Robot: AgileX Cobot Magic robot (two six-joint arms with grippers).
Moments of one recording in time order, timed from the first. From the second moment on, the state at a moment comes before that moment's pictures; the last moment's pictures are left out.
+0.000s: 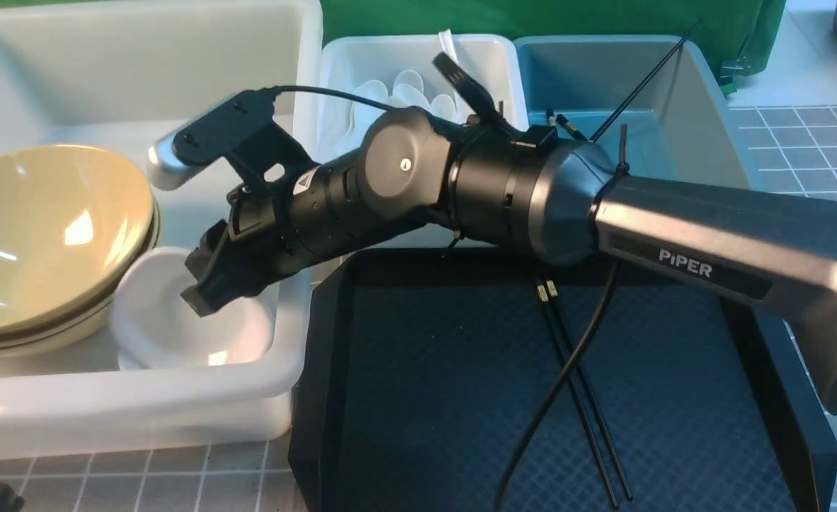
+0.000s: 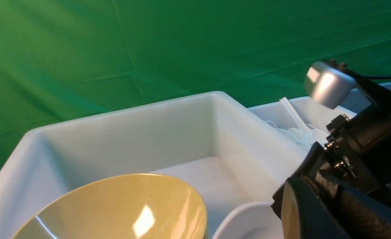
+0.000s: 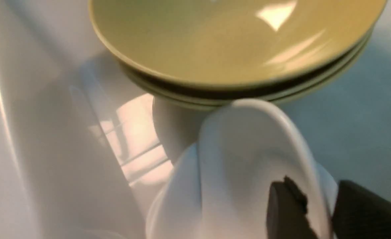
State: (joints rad) right arm 0.82 2.13 -1.81 0.65 0.49 -0.62; left arm -0.17 0.14 -0.25 -0.04 0.15 0.15
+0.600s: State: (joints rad) right arm 0.57 1.68 -1.61 -0.04 0.96 -0.06; left arm -0.17 0.14 -0.25 -0.04 0.18 0.15
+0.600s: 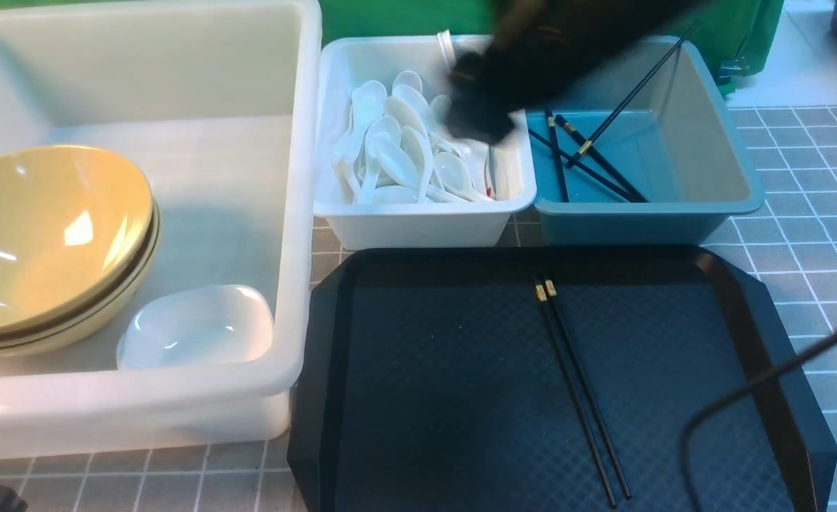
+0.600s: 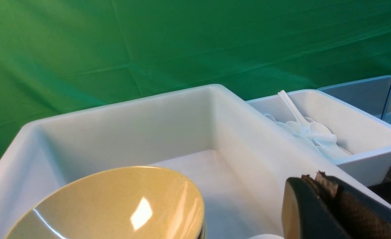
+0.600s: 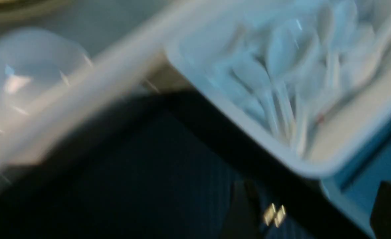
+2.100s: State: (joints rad) right arm 0.55 1.44 -1.09 -0.09 0.67 0.04; left arm -0.17 0.14 -0.25 -0.04 0.15 0.14
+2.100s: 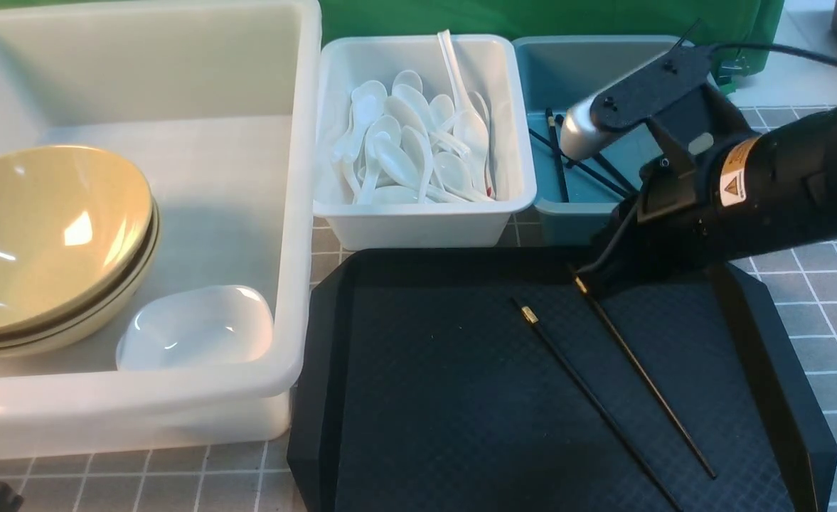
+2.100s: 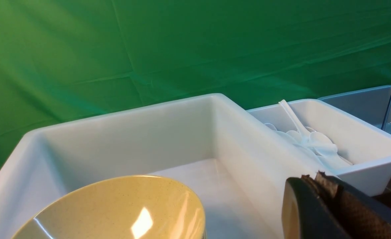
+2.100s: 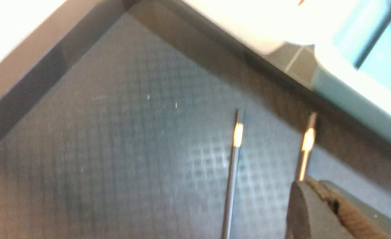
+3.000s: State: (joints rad) right arm 0.66 1.49 -1.17 -0.01 0.42 -0.22; left arm -0.17 0.14 -0.25 -0.04 0.17 0.14
